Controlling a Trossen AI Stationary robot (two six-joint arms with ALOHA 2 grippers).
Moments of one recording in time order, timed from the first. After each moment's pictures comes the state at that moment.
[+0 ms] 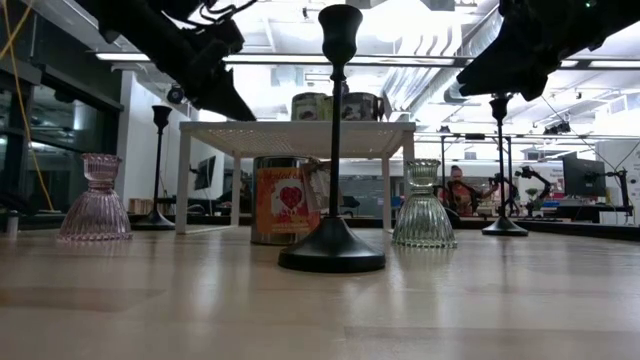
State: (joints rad) left arm 0.16 1.13 0.72 -0.14 -0.24 -0.03; right arm 0.30 0.84 0.51 -0.15 0.66 0.44
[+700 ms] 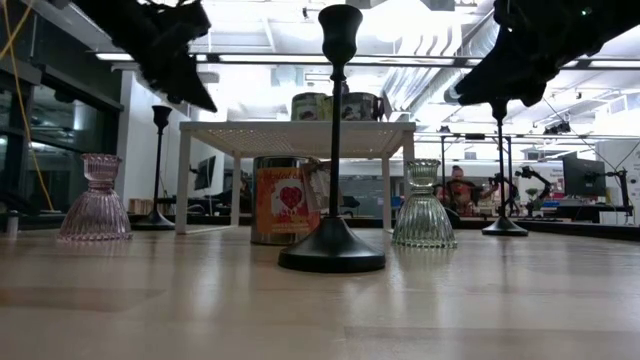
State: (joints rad) left arm -0.02 0.97 0.72 -0.44 -0.52 -0.25; right arm 0.30 0.89 0.51 -0.15 0.66 0.46
